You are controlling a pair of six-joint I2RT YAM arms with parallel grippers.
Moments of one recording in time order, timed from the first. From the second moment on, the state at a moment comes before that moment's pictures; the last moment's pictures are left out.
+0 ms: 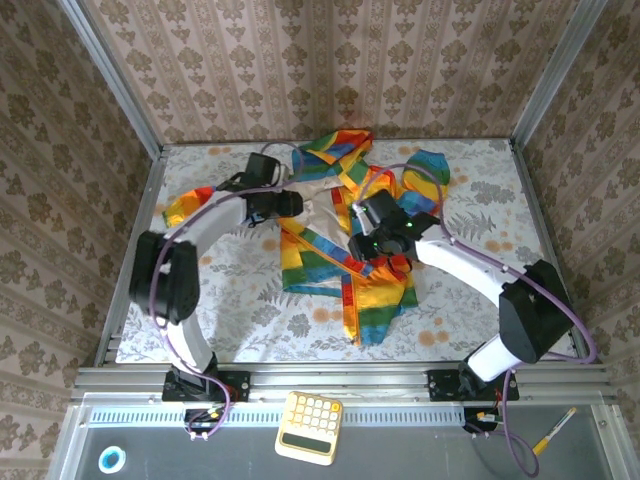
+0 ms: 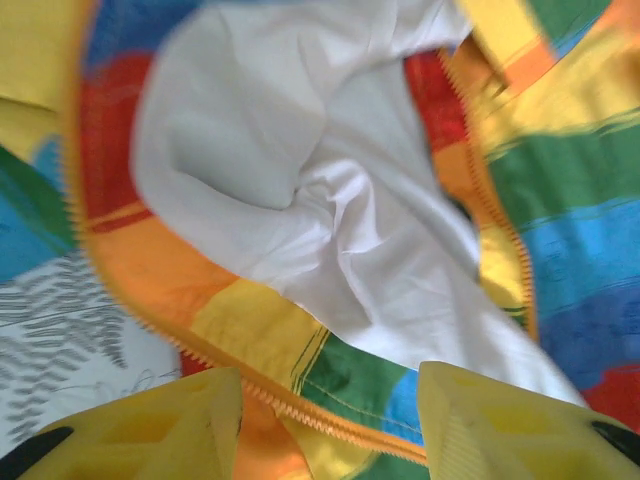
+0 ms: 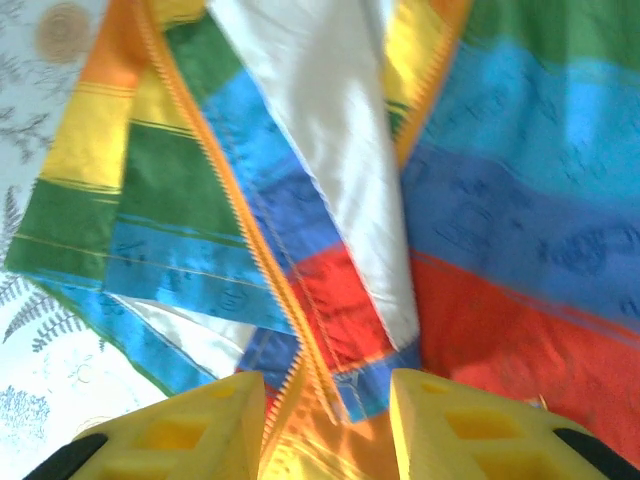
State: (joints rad) left arm -0.41 1.75 1.32 -0.49 0.20 -0.35; right arm 0.62 1.57 1.16 -0.59 -0.02 0.19
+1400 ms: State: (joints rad) left arm -0.33 1.49 0.85 -0.37 0.29 -0.40; right arm 0.76 1.96 1.48 -0.75 0.25 0.03
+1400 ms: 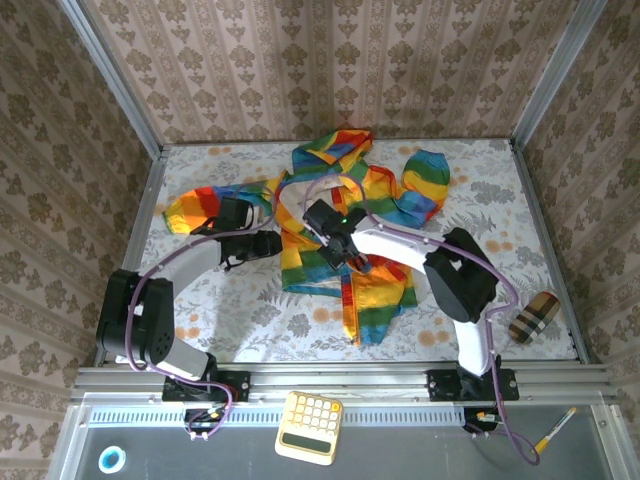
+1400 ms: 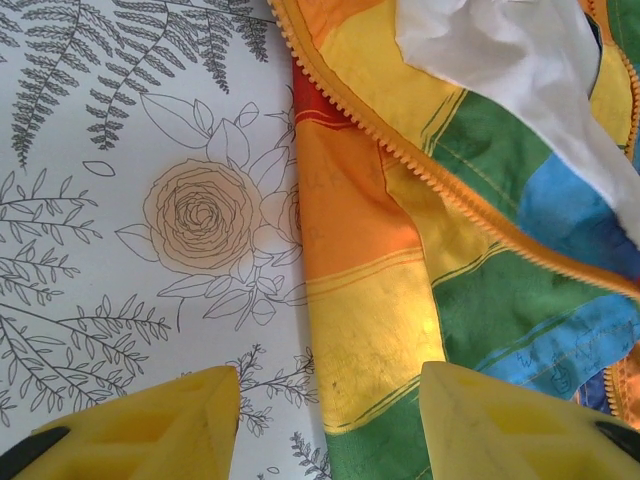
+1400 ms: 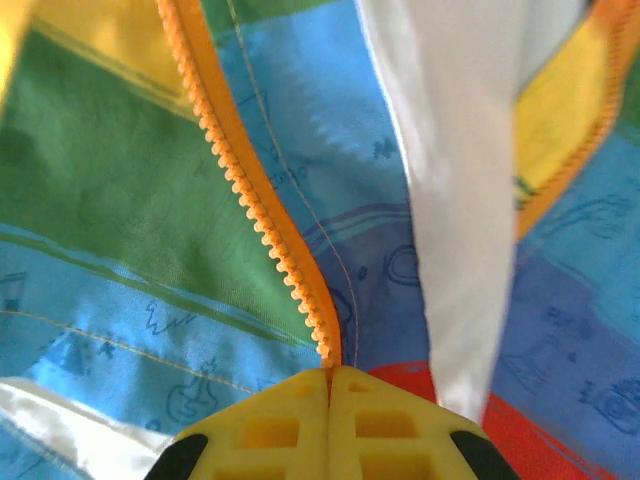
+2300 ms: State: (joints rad) left arm -0.59 1.45 0.66 -0.08 0.30 -0.60; right arm 0.66 1.81 1.33 -0.49 -0.23 0.41
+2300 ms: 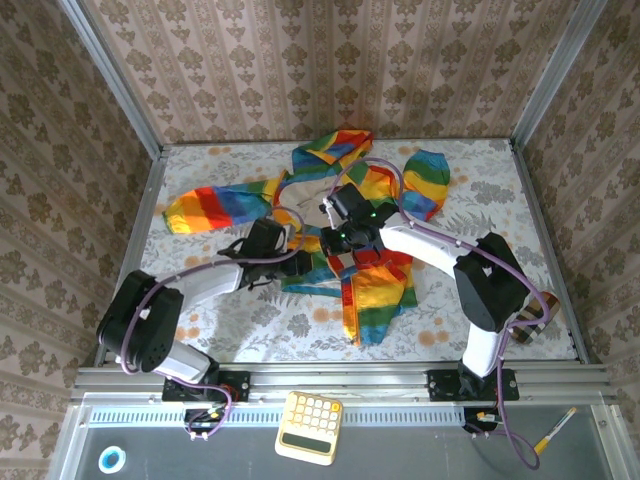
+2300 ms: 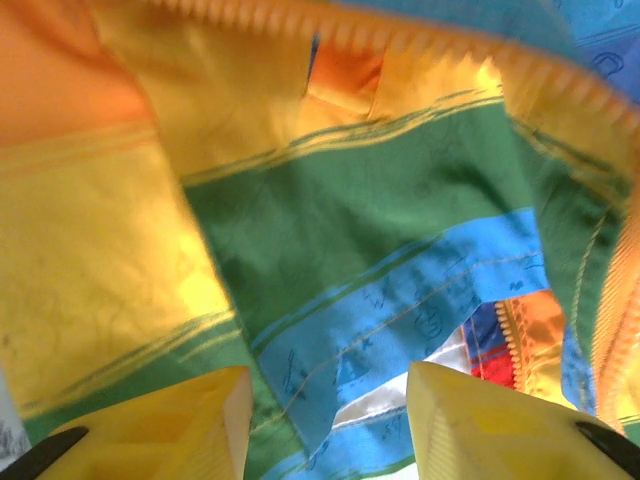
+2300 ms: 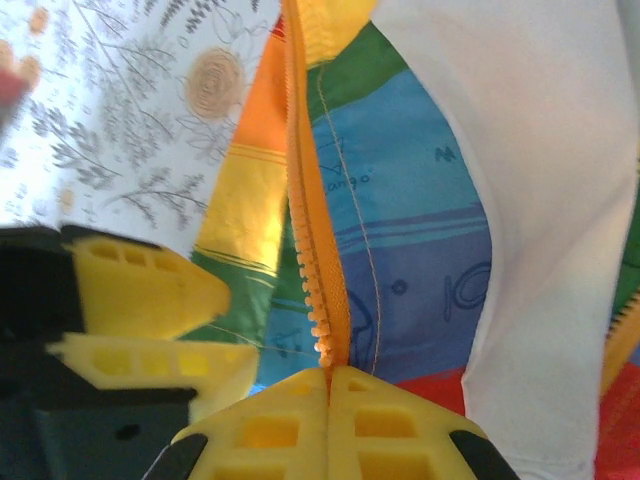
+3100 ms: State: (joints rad) left arm -0.80 1.56 0.44 0.66 0.16 -0.79; right arm 0.65 1.81 1.31 -0.42 -0.29 0.50
